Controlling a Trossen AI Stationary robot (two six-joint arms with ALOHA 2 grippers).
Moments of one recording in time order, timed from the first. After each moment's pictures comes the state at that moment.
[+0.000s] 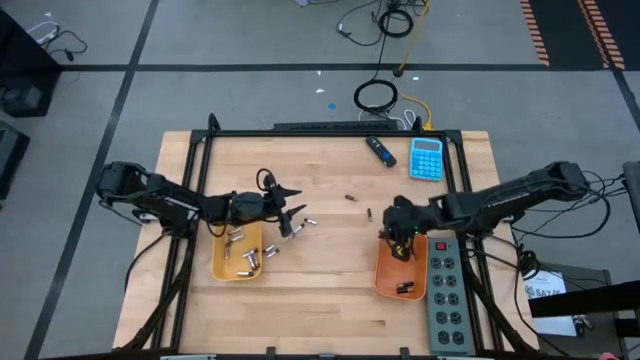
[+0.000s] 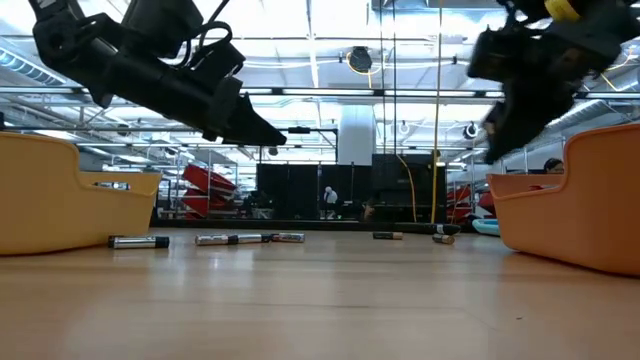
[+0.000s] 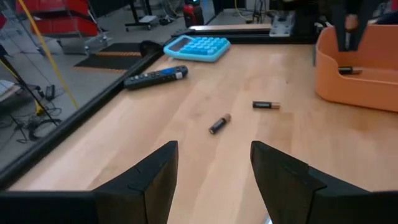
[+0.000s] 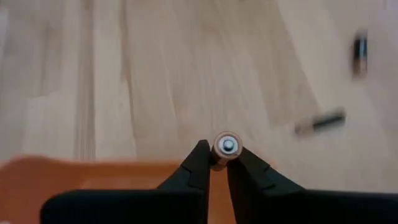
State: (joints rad) left arm -0.02 1.44 0.44 0.70 -0.38 0.03; right arm 0.17 1.12 0.61 -0.36 0.07 0.39
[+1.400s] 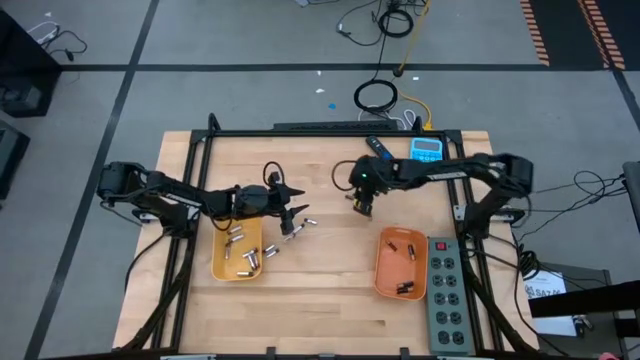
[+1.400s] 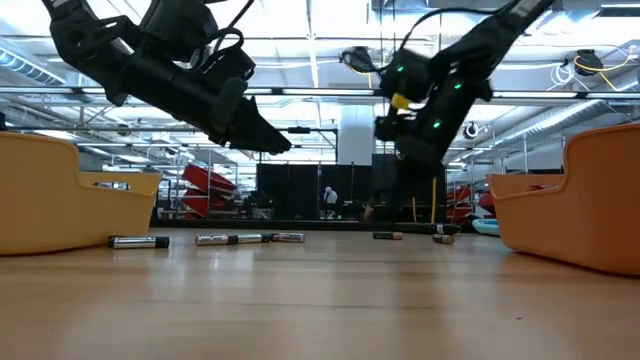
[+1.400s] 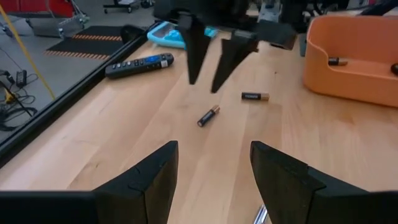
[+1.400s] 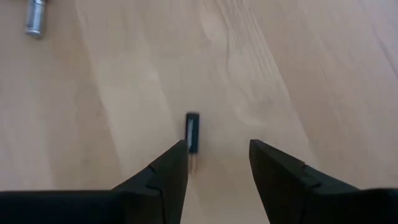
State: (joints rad) left arm 0.04 1.44 0.49 0.58 -0.24 0.01; right arm -0.31 1.63 0.90 -0.27 0.04 0.01
